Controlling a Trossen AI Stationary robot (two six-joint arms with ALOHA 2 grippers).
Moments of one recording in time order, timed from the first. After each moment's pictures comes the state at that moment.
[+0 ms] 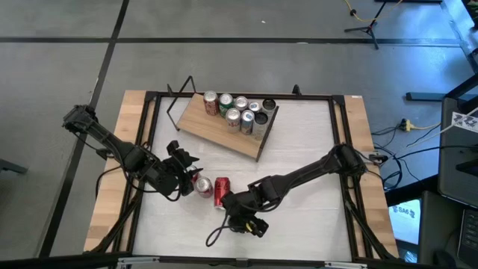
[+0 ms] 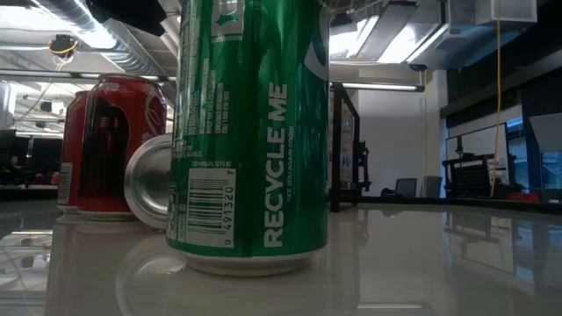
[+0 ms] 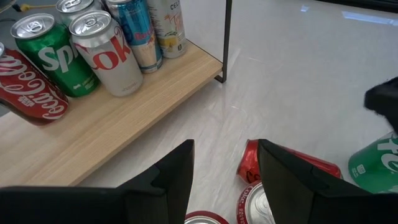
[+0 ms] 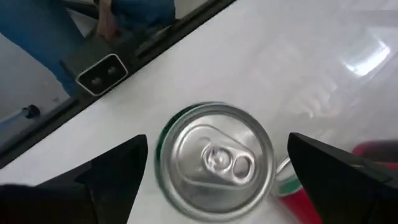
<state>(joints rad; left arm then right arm) -0.56 1.17 1.01 -0.78 -0.76 -0.75 0.39 2.12 1.84 -0.68 -0.26 -0.44</state>
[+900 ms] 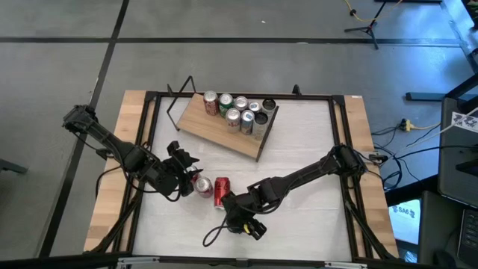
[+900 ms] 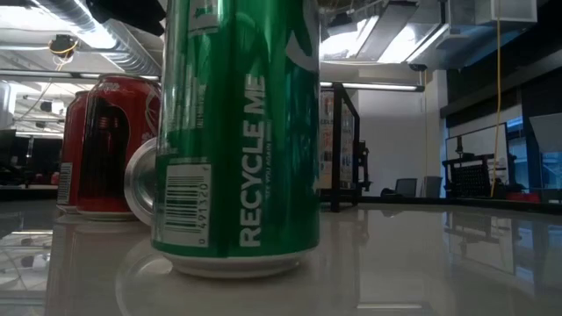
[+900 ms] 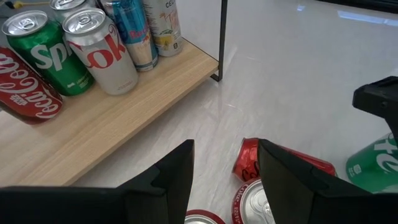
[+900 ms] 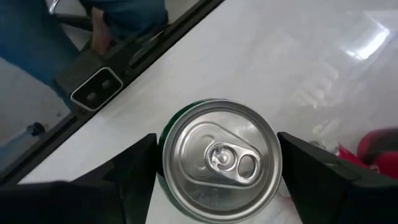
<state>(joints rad) -0.55 1.17 1.01 -0.77 -0.74 -0.75 0.41 2.15 1.84 -0.67 -0.22 -0.34</state>
